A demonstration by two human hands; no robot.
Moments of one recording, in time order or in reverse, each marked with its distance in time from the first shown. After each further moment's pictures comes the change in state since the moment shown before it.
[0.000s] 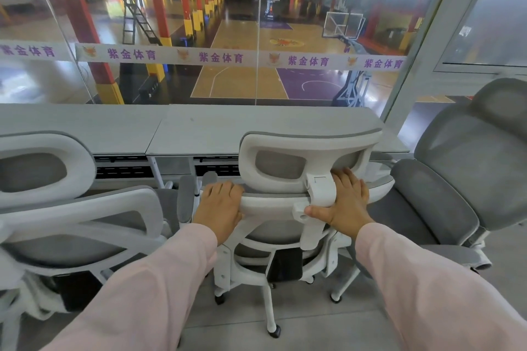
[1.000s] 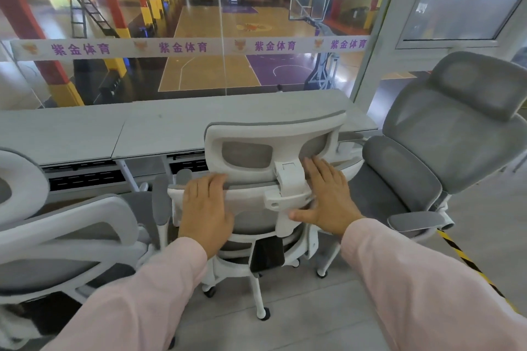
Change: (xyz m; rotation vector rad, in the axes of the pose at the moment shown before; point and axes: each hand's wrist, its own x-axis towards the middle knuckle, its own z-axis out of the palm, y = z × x) left_hand -0.007 0.034 -0.012 -0.323 0.137 -0.118; right_hand -0.024 0.012 -0.009 -0.095 -0.046 -0.098
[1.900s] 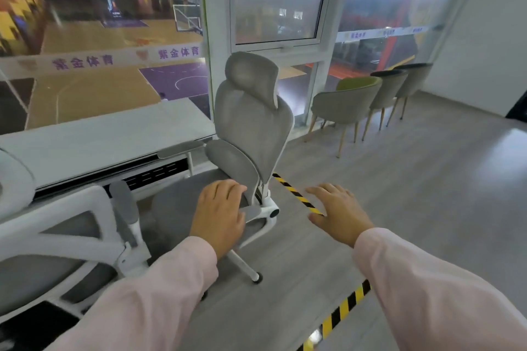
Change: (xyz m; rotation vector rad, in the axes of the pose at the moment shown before) left_hand 0.032 0.534 0.217 -0.076 0.014 0.549; right_hand -0.259 0.469 -0.212 -0.144 0.014 0.414
